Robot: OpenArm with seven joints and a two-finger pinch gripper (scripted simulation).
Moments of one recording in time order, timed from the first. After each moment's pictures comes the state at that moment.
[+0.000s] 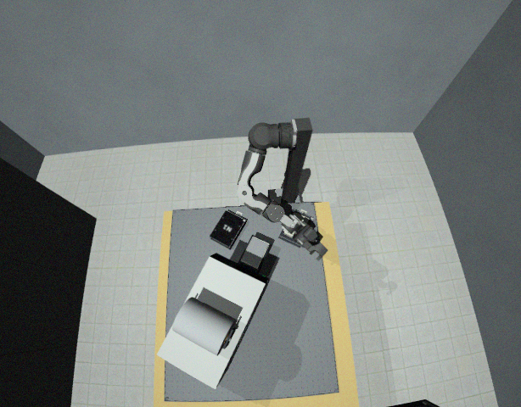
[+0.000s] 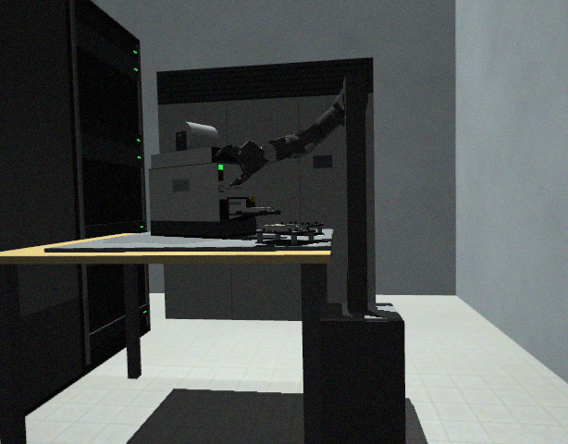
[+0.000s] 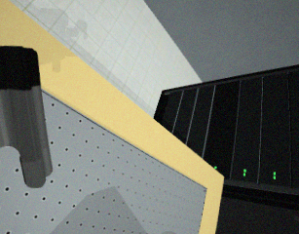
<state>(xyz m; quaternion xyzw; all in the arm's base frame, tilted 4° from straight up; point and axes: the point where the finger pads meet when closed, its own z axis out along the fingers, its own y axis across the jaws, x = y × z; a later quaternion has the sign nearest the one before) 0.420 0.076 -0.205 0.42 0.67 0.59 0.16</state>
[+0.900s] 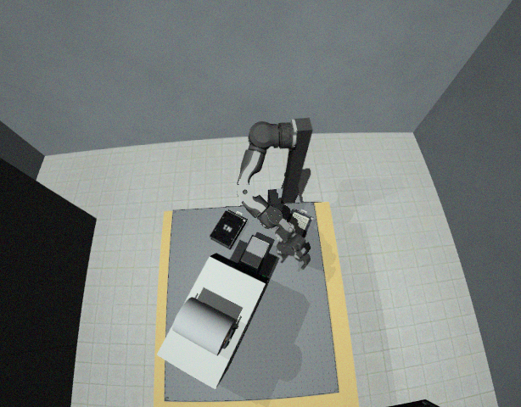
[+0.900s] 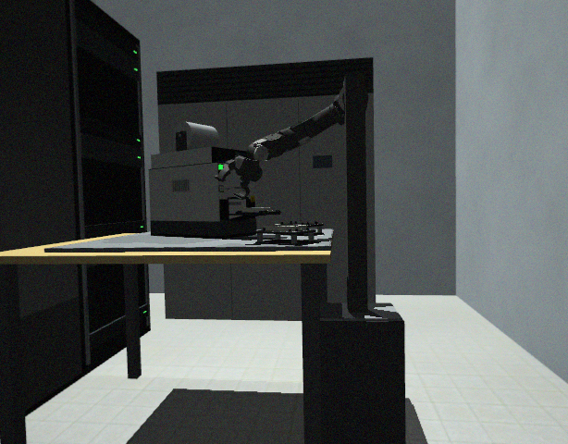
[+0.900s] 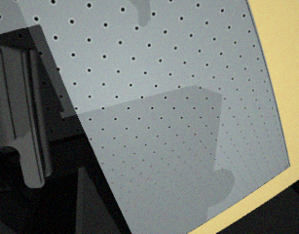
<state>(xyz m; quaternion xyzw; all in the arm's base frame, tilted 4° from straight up) 0.435 -0.011 -0.273 0.32 0.87 0.27 0.25</state>
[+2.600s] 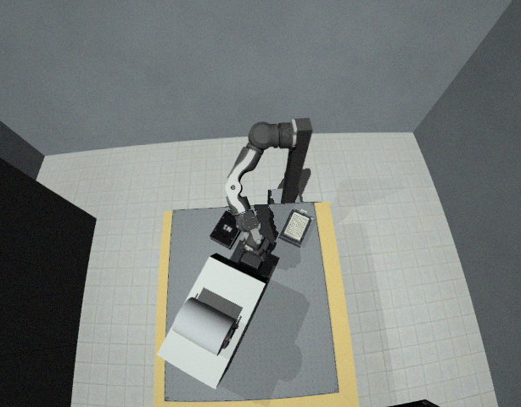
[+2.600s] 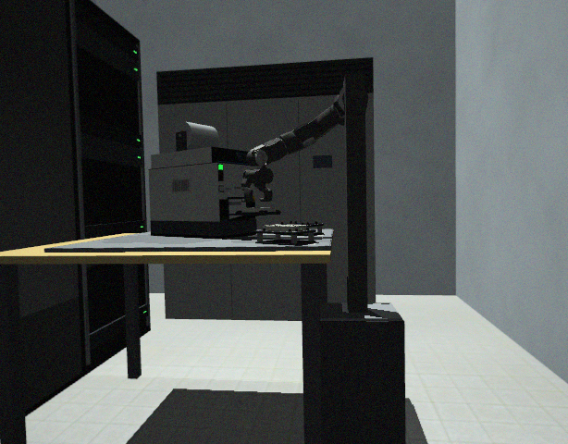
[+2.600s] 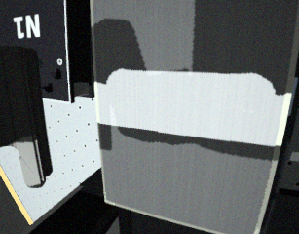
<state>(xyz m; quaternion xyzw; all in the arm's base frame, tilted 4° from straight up) 0.363 -0.171 -0.332 0.28 0.96 0.03 0.01</state>
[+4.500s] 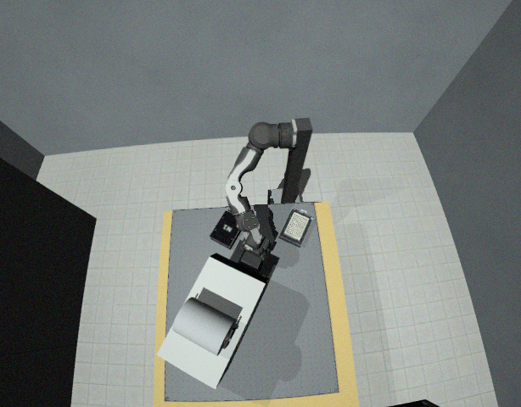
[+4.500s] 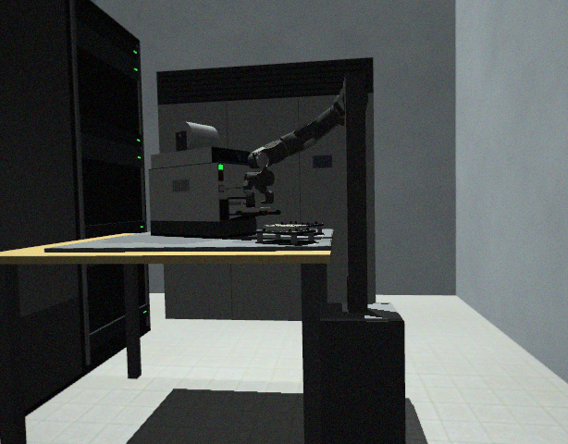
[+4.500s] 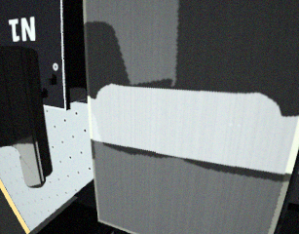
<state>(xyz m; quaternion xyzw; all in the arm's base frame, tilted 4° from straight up) 0.357 -0.170 -0.341 0.27 0.96 0.03 0.00</state>
